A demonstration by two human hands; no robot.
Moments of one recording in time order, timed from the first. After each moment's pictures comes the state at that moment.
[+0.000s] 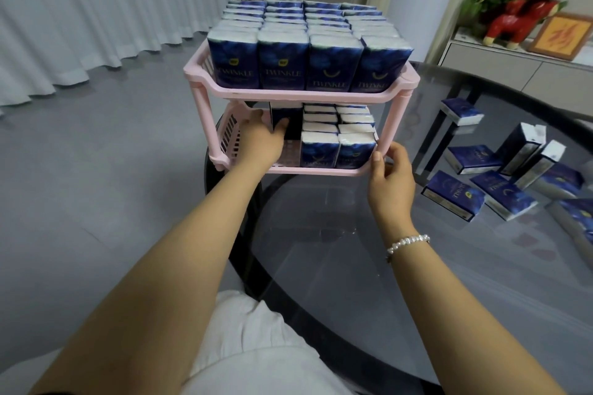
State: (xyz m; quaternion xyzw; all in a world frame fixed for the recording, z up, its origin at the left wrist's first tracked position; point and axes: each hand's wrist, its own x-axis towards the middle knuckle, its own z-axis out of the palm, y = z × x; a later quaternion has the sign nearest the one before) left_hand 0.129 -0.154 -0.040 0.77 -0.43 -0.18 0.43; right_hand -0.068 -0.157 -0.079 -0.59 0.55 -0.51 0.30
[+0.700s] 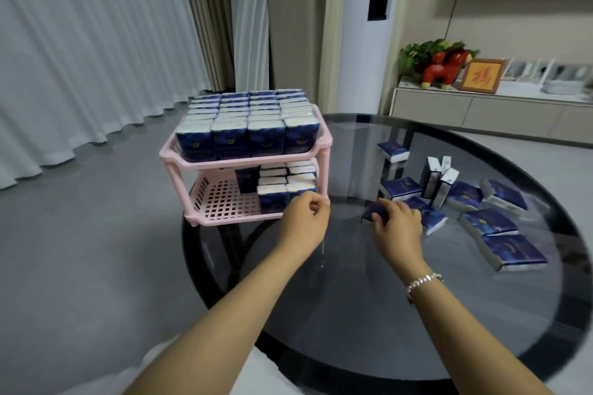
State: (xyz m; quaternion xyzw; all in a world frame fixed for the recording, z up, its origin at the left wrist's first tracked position) left_hand -0.017 -0.093 -0.010 0.67 -0.54 -0.27 0.43; right_hand -0.176 -0.134 -0.054 -0.66 0.66 -0.33 0.14
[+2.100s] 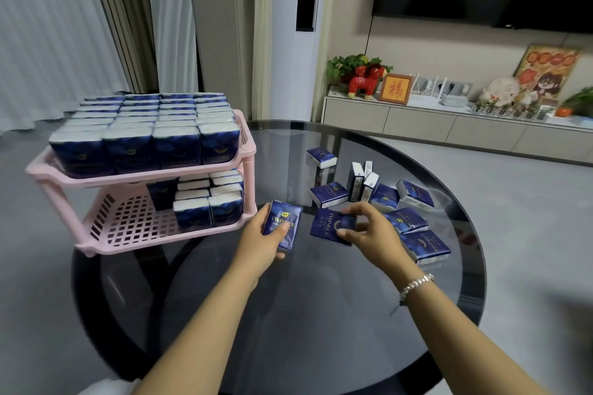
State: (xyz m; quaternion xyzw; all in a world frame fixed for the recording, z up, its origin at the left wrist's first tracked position) left_hand -0.054 -0.115 -0.041 0.57 -0.46 -0.48 0.48; right_hand -0.258 -0.130 -0.033 -0.63 0.60 -0.38 0.32
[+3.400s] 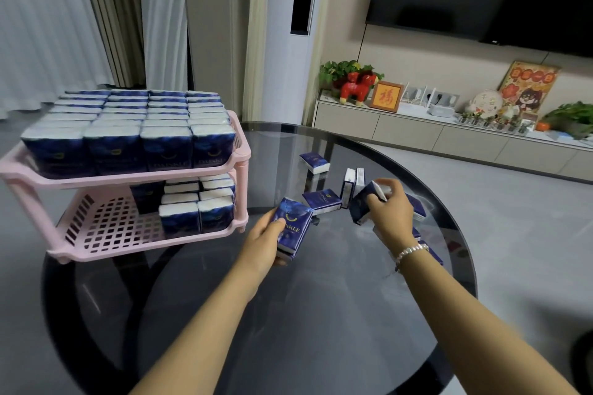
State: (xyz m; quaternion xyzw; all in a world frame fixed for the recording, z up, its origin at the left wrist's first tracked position) left_hand -0.068 -0.121 -0.031 0.54 -0.41 -0.55 0.49; right_hand -0.279 -0.184 -0.015 -0.49 0.70 -0.48 0.21
